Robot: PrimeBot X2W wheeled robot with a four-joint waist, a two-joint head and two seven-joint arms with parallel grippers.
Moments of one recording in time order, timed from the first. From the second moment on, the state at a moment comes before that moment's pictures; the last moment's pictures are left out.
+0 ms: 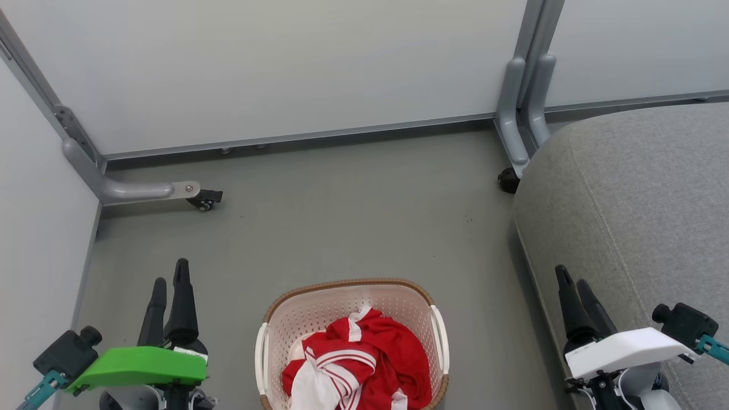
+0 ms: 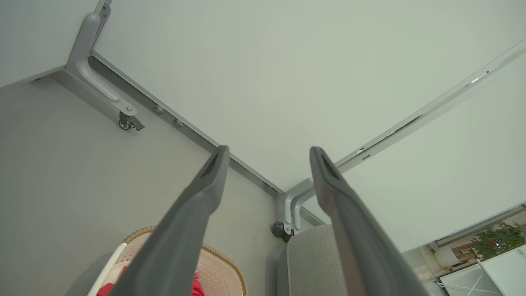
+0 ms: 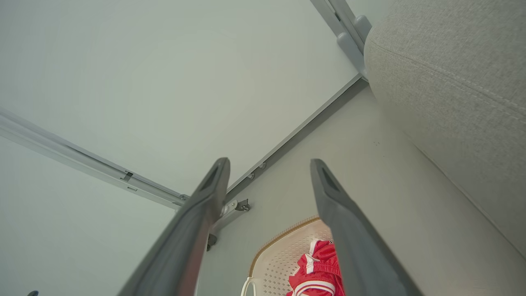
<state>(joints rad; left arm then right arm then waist) -0.03 0.04 0.01 0.16 -0.92 -0.12 -0.08 -0.04 -0.04 0.01 0.22 0.88 0.13 -0.08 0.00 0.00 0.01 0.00</state>
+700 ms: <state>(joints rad) -0.03 0.04 -0.03 0.11 -0.70 -0.11 -0.14 -0.04 -0.04 0.03 0.18 0.64 0.13 -0.14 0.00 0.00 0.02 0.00</state>
